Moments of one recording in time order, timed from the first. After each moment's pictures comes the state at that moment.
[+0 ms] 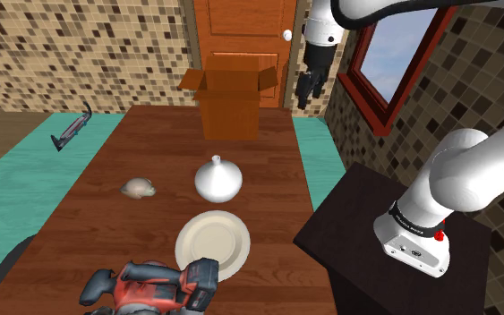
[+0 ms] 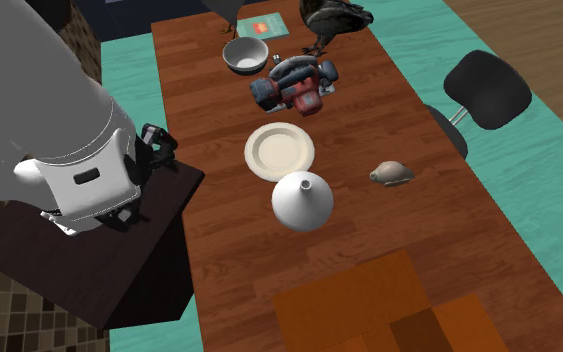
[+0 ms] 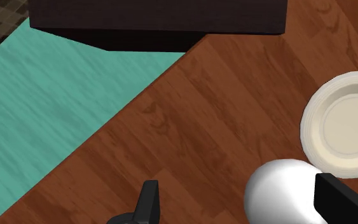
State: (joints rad) arm 0.06 -0.49 0.05 -2.30 0.08 1.79 0.02
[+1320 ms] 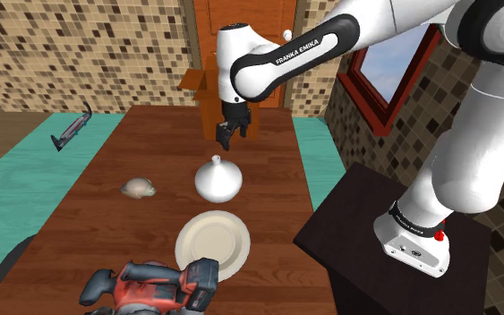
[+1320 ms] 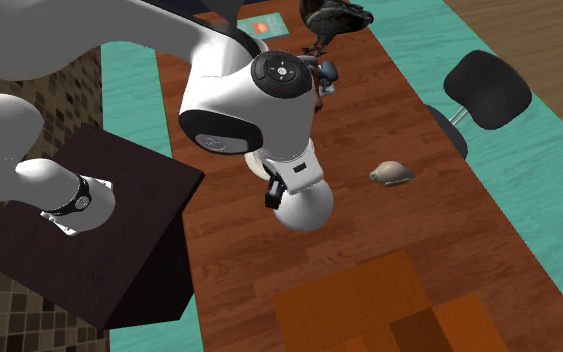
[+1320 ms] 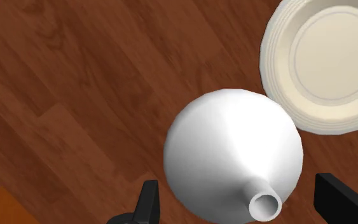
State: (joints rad) arm 0.17 0.18 0.20 -1.97 0.03 2.15 0.22
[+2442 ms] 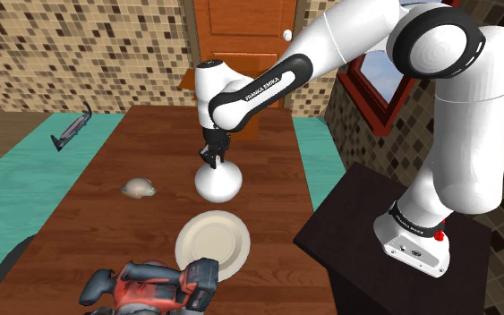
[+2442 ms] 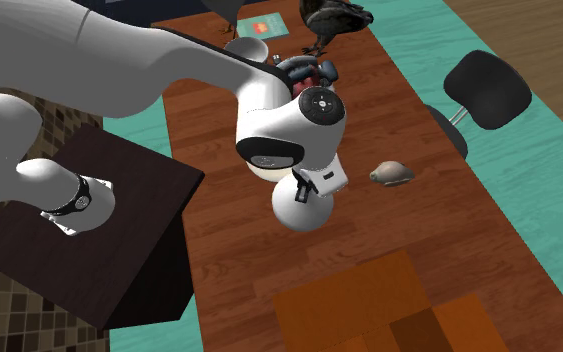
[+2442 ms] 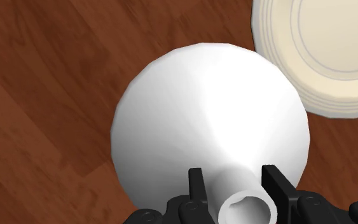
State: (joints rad) arm 0.22 0.45 0.21 -1.81 -0.04 2.26 0.28
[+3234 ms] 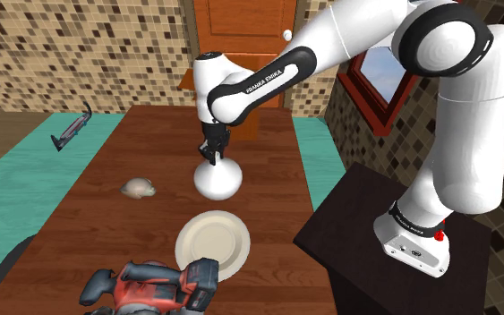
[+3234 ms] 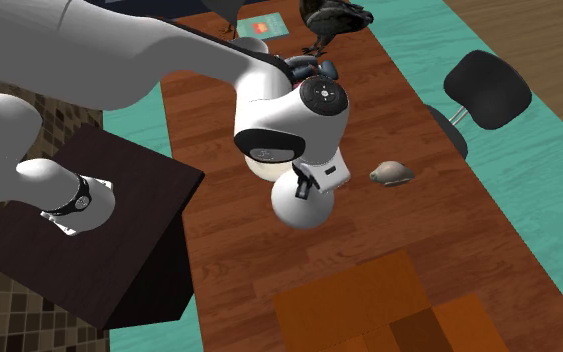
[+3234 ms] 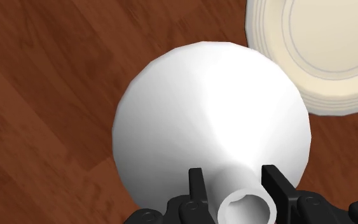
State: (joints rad) arm 0.22 0.42 0.21 -1.79 -0.03 2.21 0.28
